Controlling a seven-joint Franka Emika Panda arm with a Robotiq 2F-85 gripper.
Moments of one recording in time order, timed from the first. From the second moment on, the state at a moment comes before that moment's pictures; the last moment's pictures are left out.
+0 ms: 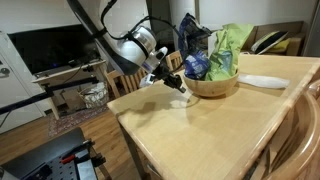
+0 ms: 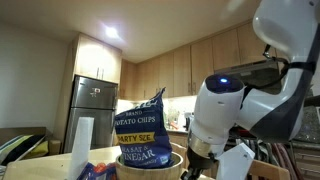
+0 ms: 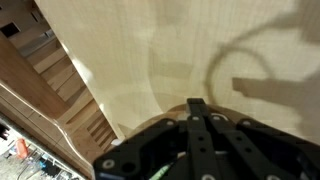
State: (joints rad) arm 0.06 0.50 0.03 -2.09 -1.49 2.64 1.46
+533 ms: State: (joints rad) arm 0.04 0.39 0.03 -2.28 -1.39 2.62 1.21
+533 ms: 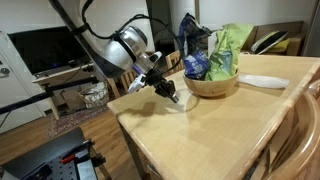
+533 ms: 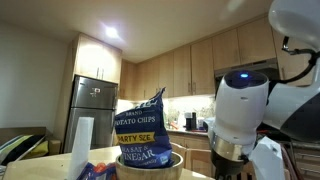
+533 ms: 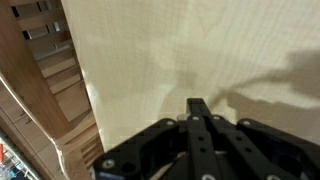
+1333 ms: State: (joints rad) arm 0.05 -0.06 0.03 -2.55 -1.36 2.78 1.09
